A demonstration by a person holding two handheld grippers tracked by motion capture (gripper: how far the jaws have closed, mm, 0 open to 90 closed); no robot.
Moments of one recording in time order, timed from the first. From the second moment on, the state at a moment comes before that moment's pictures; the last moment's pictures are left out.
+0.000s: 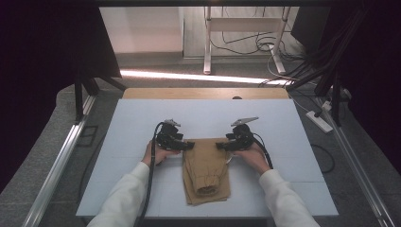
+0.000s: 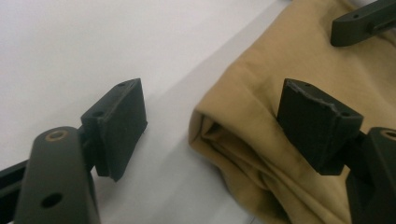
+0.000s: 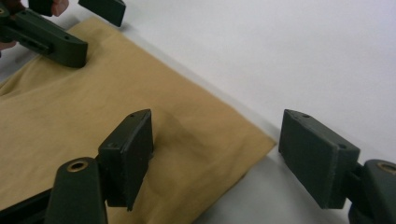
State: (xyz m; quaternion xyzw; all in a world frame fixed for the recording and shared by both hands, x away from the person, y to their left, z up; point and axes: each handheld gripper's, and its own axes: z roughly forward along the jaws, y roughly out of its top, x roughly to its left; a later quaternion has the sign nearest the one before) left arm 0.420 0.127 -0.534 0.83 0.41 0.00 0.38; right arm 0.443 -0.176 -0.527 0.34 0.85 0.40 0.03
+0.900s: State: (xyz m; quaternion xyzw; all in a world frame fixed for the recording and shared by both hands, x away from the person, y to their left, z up) left arm 0.412 0.120 -0.526 0.84 0.38 -0.01 0.39; right arm 0.426 -0.158 -0.518 0.25 0.88 0.40 0.04
